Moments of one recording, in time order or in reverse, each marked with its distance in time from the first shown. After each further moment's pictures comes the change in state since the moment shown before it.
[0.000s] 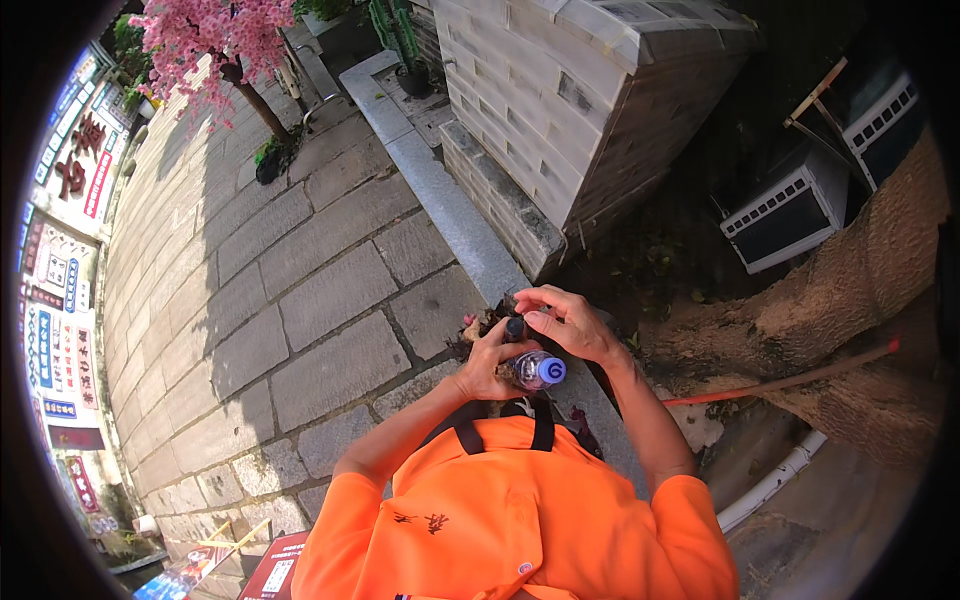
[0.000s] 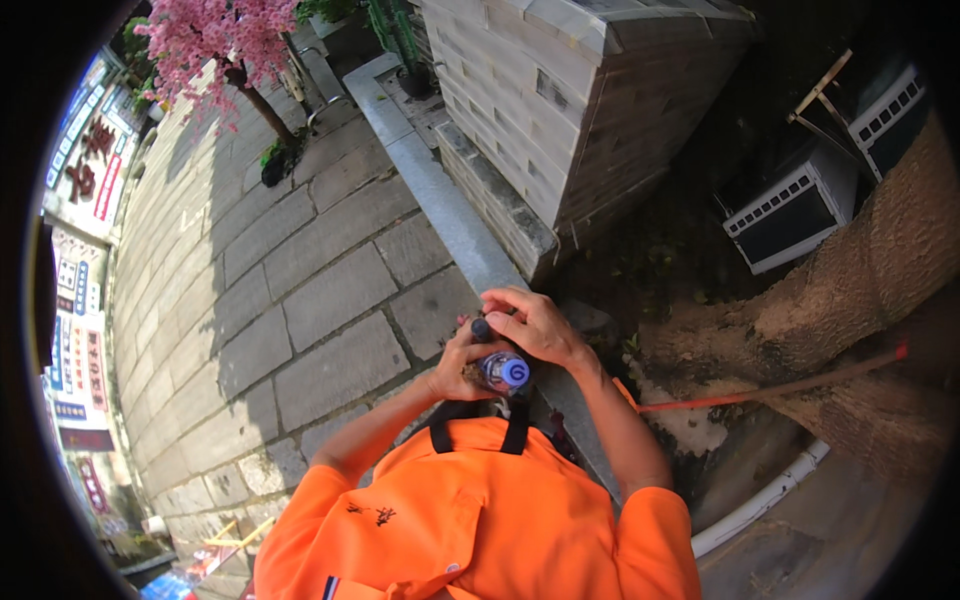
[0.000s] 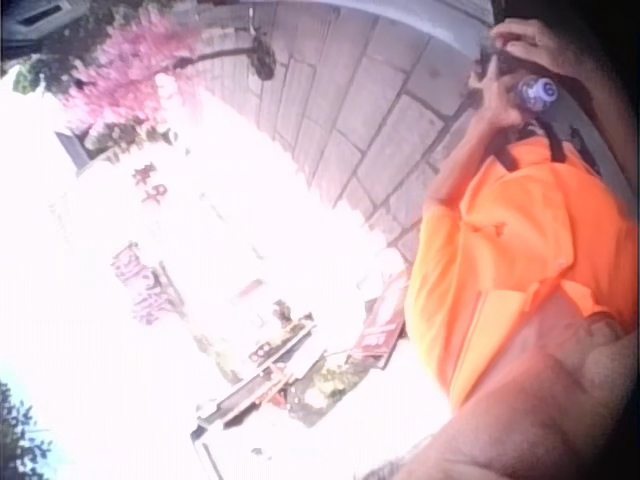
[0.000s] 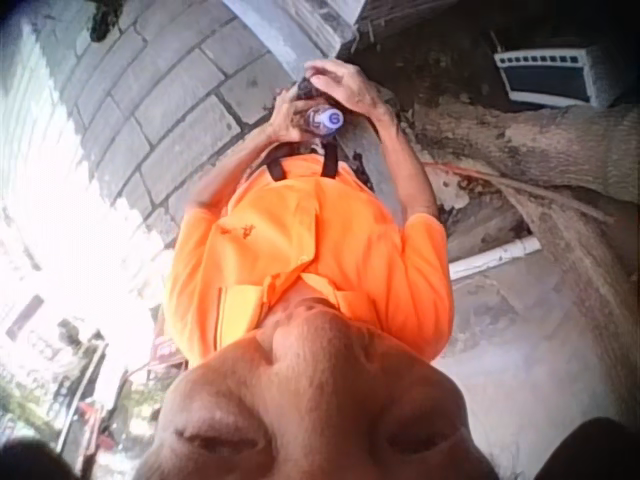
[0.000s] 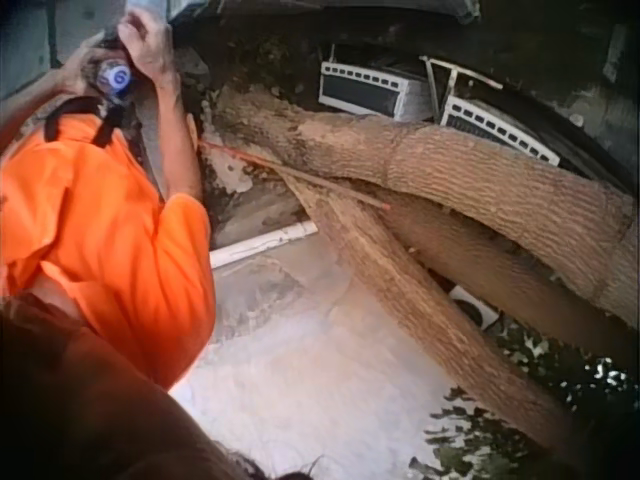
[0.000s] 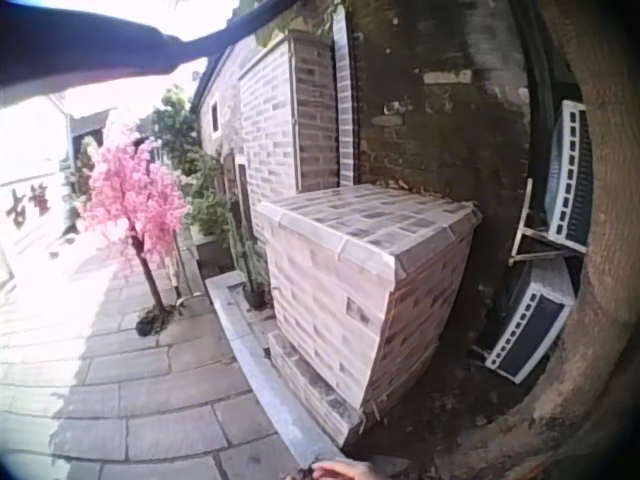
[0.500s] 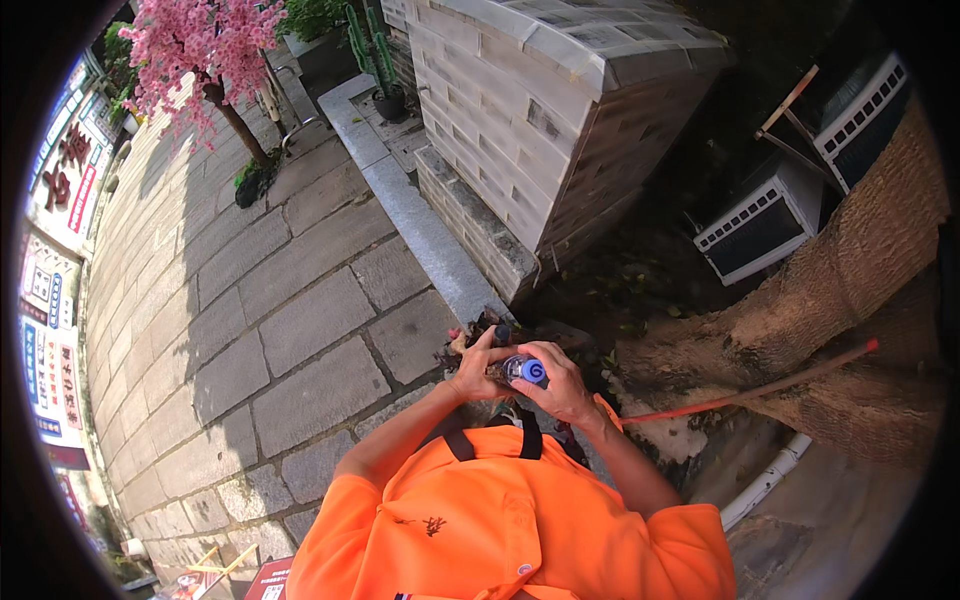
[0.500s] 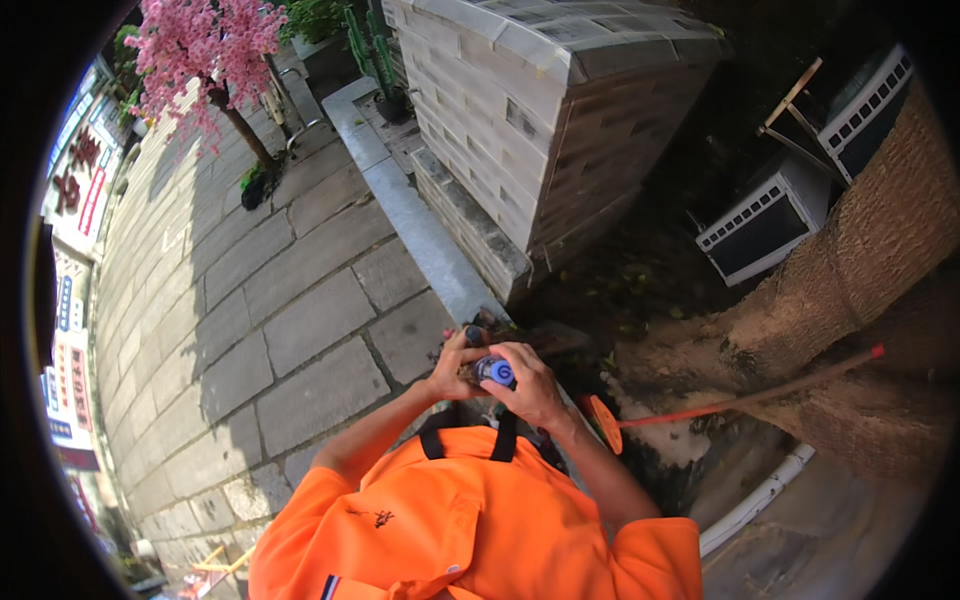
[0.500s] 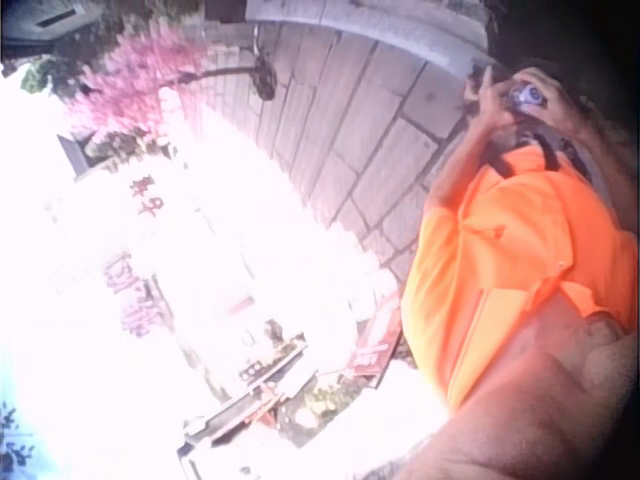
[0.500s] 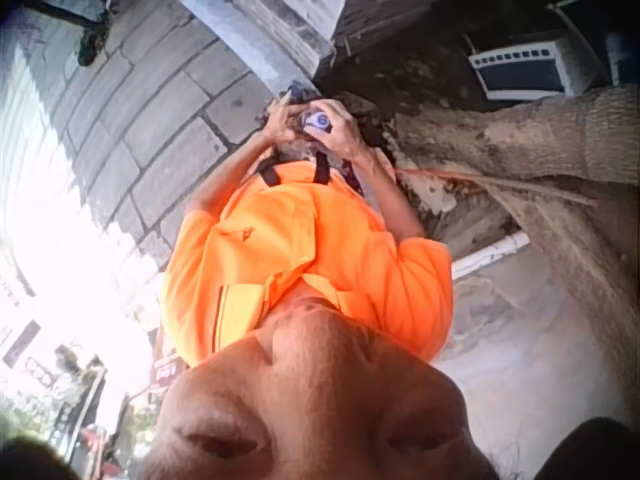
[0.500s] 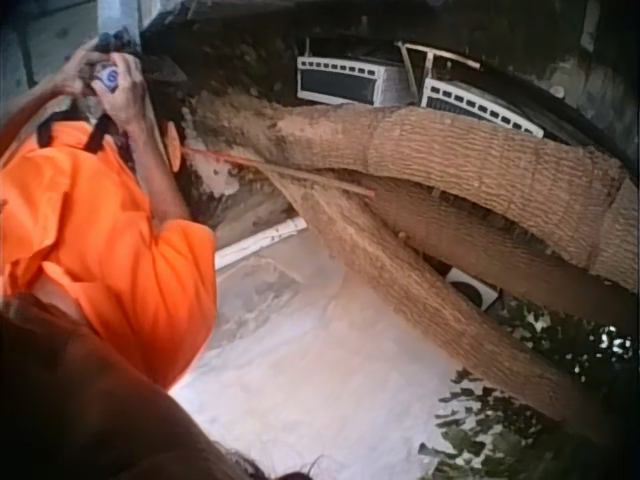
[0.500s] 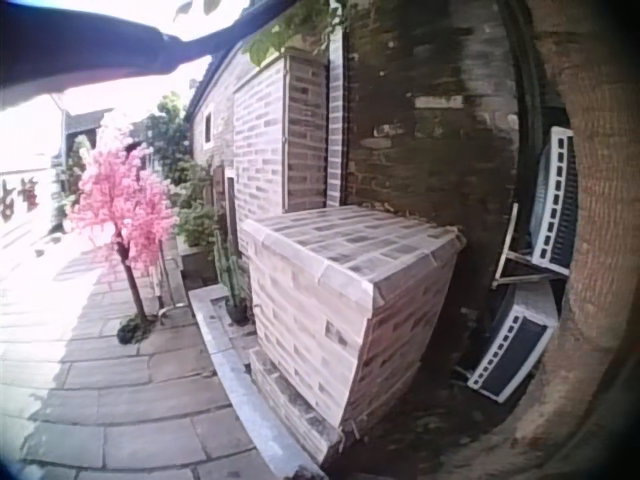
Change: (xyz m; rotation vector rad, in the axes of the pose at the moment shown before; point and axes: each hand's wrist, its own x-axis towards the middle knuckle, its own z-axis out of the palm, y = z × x) left_hand 0.011 -0.049 0.037 0.012 -0.040 -0.082; right_hand -0.055 0.030 0.018 -0.483 0.312 -0.227
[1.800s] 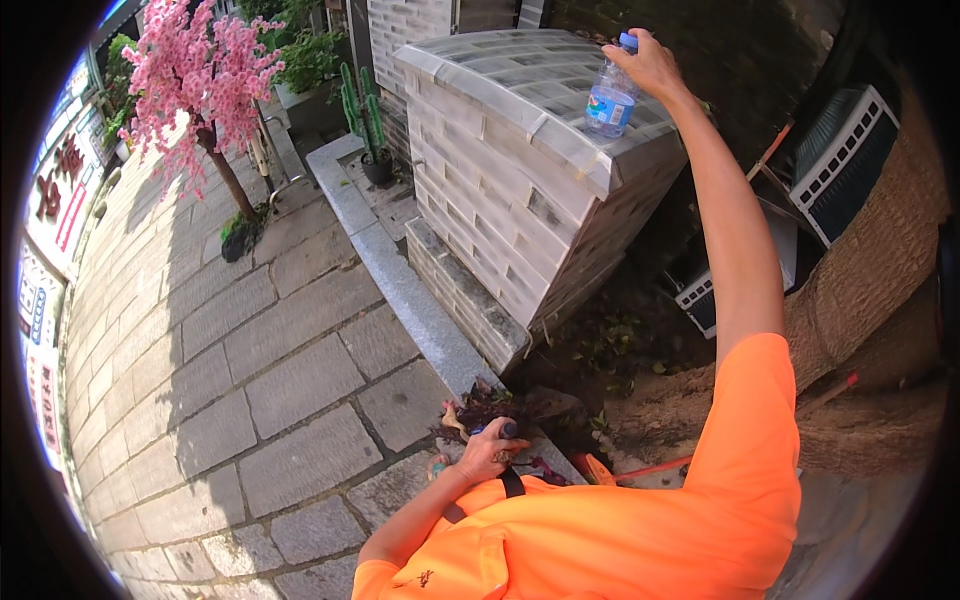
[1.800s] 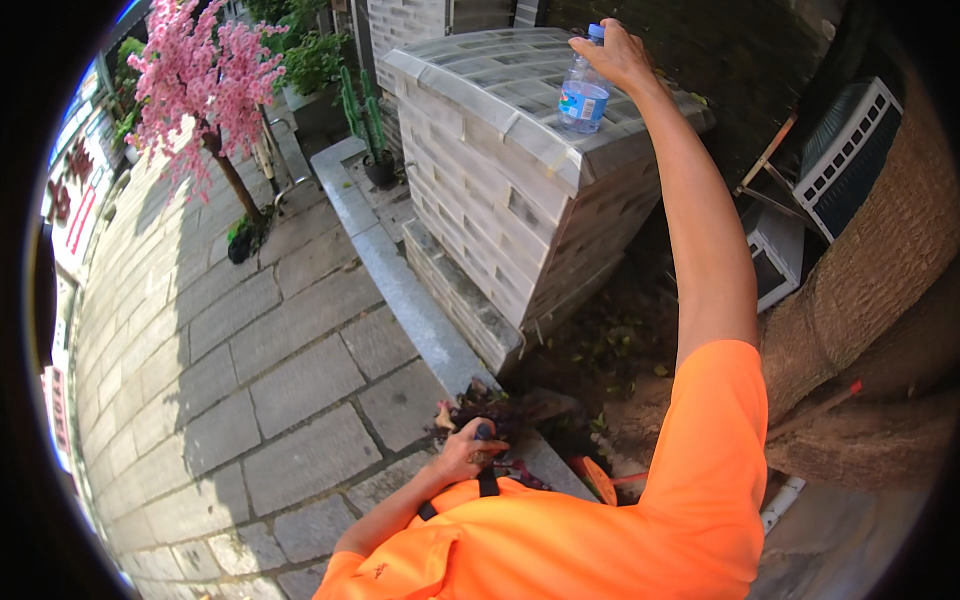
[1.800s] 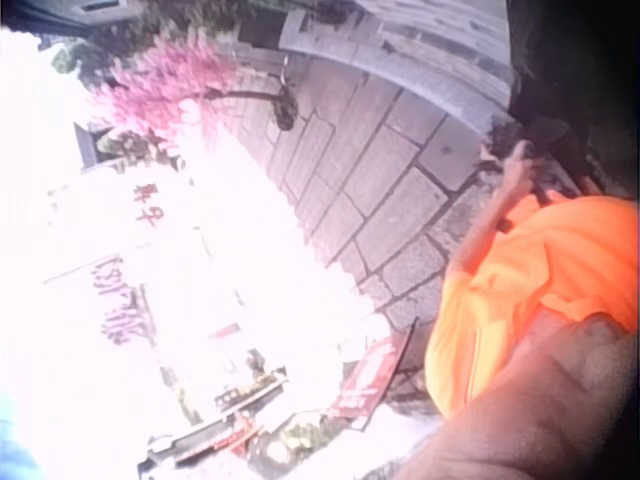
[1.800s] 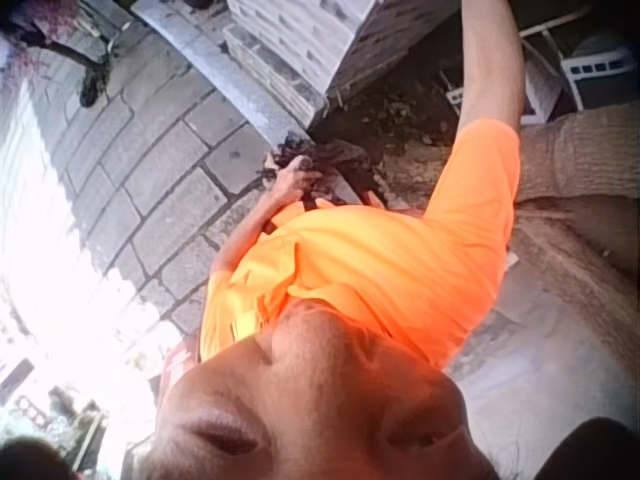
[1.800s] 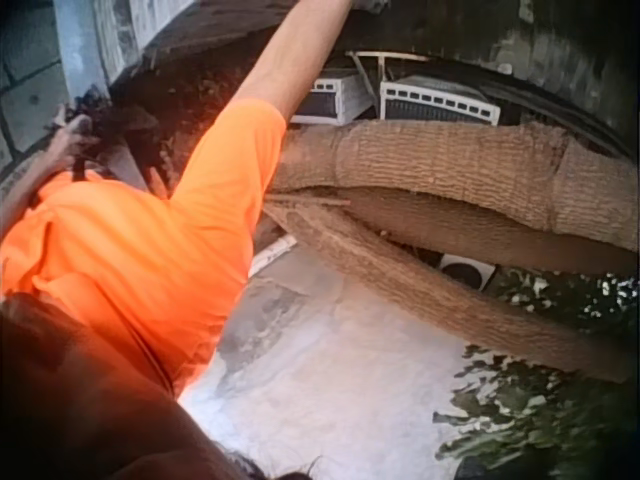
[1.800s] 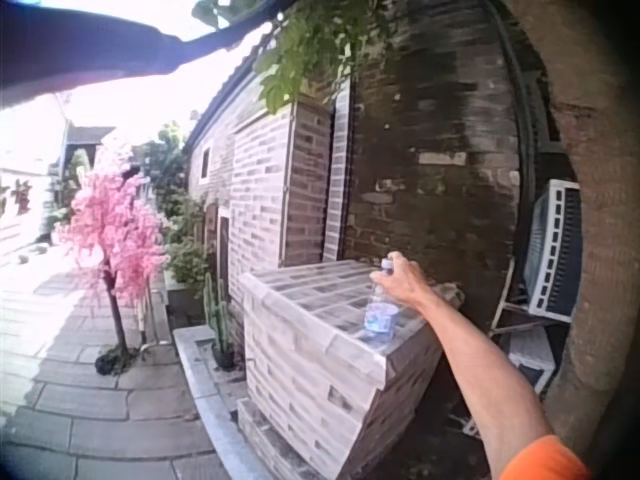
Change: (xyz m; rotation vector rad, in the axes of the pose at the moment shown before) left_hand -0.012 -0.001 0.002 -0.096 -0.036 -0.036; right_hand 0.451 -0.039 -0.305 -0.799 0.596 -0.155
